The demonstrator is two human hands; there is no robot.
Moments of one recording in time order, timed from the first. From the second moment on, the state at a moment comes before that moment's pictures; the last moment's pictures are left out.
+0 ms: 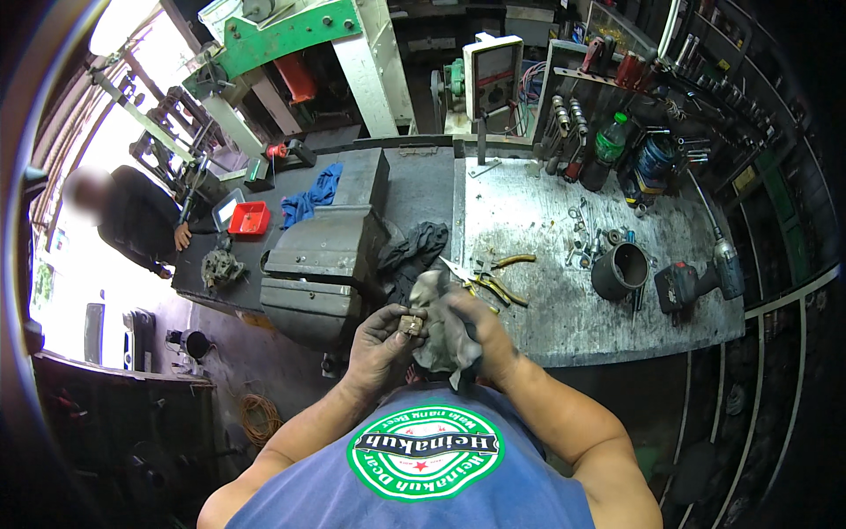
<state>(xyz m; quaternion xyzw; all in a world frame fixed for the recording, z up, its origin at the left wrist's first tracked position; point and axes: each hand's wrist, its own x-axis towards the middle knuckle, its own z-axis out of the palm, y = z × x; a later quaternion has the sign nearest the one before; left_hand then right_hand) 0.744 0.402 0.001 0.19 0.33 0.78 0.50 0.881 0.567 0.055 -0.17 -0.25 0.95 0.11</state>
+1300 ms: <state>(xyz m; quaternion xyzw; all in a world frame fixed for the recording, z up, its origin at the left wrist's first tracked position) 0.745 0.406 0.006 0.13 0.32 0.75 0.56 0.898 0.592 0.017 -0.17 -0.44 0.88 0.09</state>
